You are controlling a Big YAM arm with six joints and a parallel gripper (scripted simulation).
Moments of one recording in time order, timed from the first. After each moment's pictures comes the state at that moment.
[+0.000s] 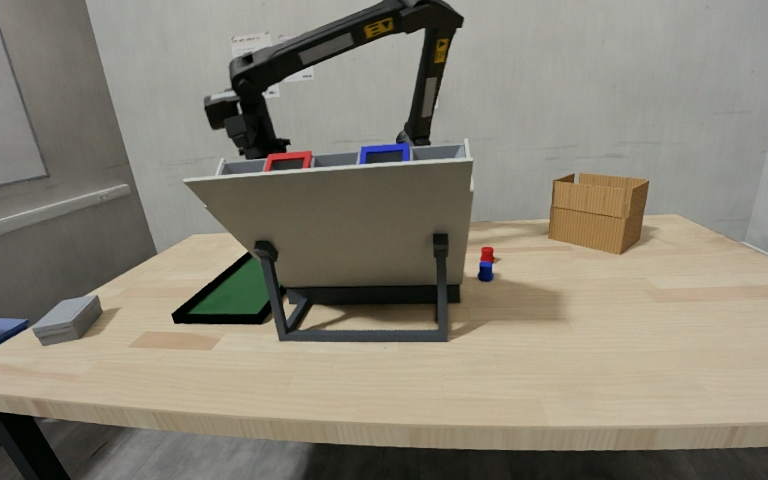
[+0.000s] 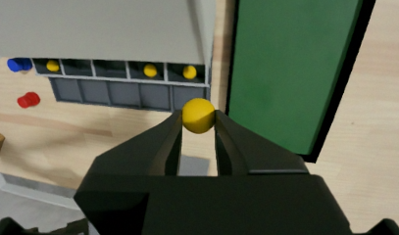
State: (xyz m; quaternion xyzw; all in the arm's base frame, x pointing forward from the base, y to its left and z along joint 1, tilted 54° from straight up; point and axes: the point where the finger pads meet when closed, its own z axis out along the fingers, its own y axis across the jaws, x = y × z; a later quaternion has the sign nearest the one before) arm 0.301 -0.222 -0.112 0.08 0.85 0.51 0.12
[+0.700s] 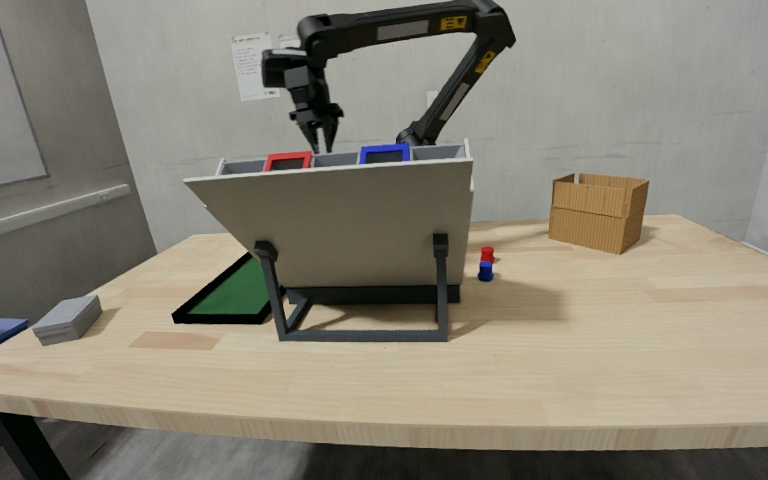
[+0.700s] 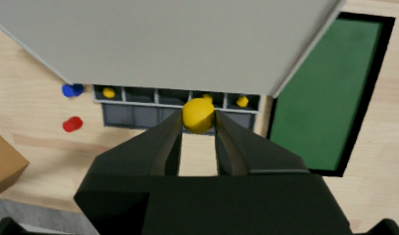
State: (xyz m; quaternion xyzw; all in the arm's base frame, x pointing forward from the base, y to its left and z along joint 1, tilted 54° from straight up) arm 0.325 -0.194 0.029 0.10 0.85 0.48 0.19
